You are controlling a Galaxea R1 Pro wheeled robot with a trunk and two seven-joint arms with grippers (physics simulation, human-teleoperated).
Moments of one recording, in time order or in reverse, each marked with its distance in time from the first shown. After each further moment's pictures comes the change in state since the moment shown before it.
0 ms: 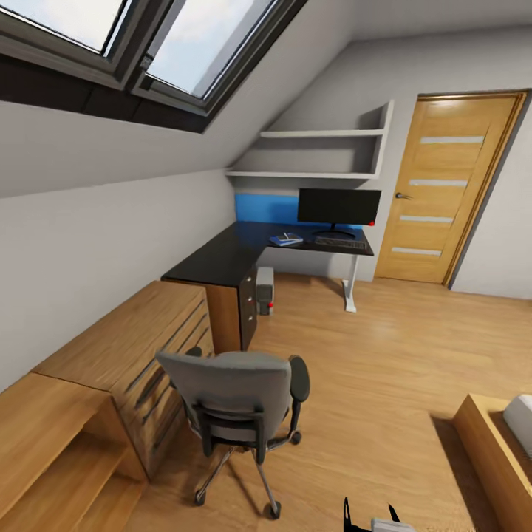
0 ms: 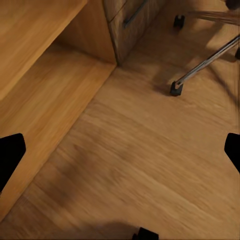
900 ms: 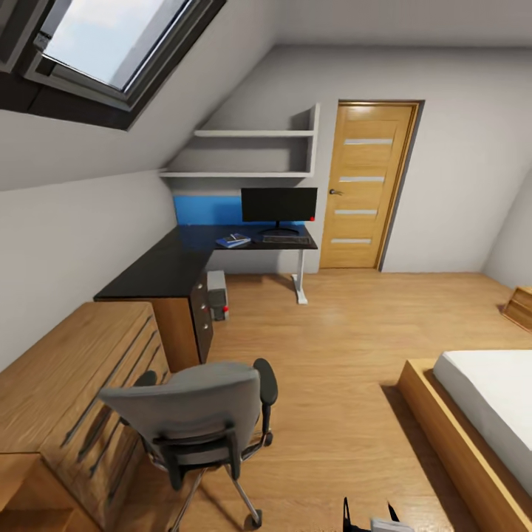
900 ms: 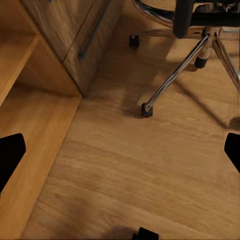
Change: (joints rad) left arm 0.000 0.000 0.000 0.000 0.000 0.000 0.000; right arm 0.000 0.000 0.003 0.000 0.002 0.001 0.002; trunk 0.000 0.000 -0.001
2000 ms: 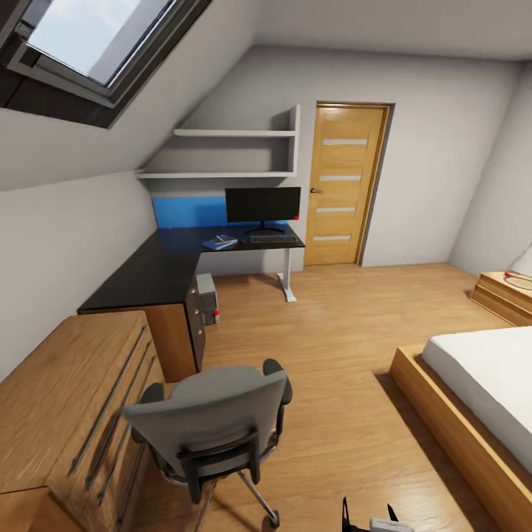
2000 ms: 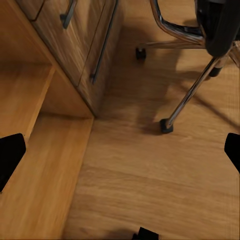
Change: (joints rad) left arm 0.001 0.000 0.000 -0.001 0.000 0.000 0.000; right arm 0.000 0.003 0.002 0.000 0.000 -0.001 0.000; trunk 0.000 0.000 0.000
